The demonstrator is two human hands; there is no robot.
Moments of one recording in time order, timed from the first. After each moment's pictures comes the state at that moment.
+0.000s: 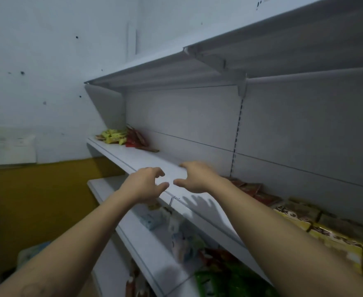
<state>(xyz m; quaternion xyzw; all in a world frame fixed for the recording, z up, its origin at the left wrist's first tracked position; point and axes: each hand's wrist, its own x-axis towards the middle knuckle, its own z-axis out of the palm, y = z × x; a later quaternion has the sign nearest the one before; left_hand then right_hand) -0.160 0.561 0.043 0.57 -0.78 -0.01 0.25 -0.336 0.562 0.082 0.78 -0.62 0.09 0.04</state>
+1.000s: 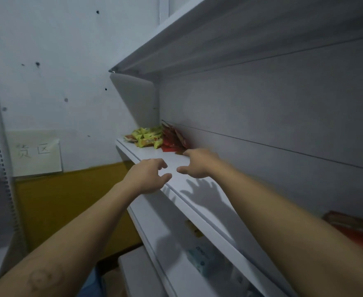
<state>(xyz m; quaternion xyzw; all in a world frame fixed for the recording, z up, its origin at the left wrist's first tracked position) 0.027 0.250 0.041 0.64 -0.74 0.01 0.21 -0.142 0.208 0.074 0.81 -0.59 0.09 0.02</state>
